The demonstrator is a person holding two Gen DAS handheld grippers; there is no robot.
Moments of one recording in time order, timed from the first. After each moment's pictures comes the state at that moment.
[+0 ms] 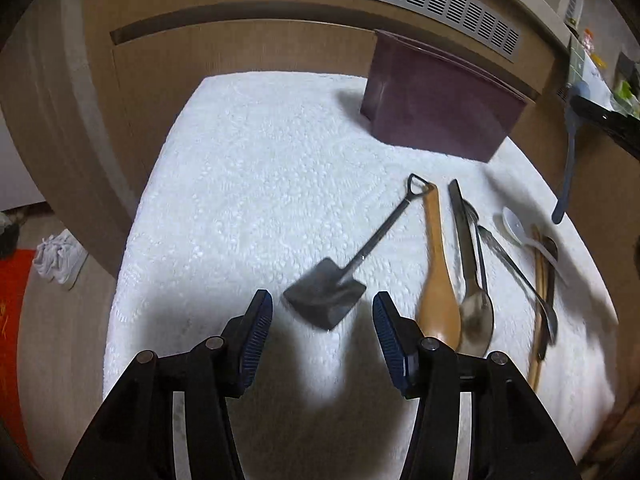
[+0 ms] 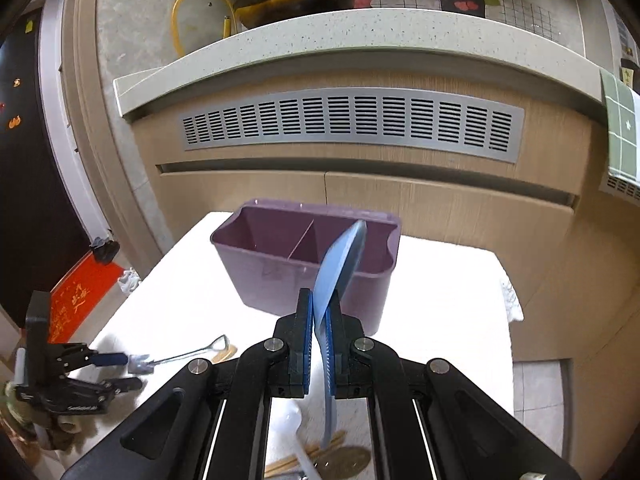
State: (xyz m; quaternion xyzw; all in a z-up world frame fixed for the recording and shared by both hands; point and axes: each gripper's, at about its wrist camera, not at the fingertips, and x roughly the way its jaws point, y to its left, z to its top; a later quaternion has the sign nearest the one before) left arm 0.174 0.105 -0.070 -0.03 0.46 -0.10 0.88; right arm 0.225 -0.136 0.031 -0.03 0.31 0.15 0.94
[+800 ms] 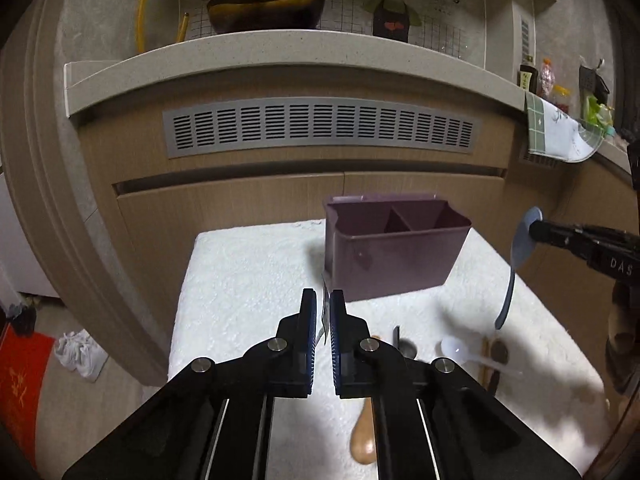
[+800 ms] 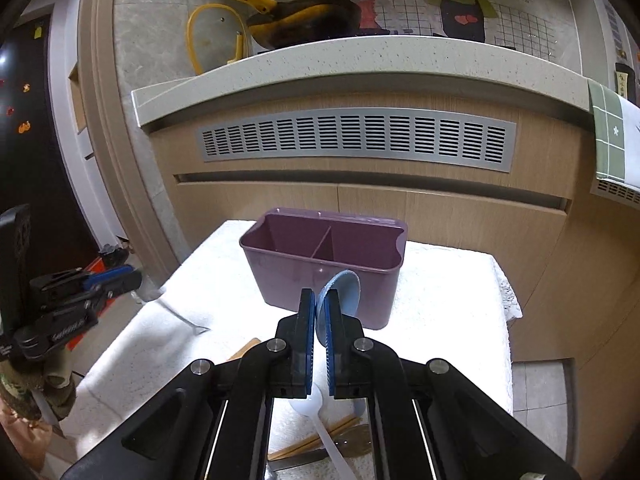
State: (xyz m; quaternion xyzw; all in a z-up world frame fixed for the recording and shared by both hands) left arm 0.174 0.071 0.060 0.01 0.29 -0.11 0.95; right arm 0.190 -0.133 0.049 -0.02 0.29 0.17 0.94
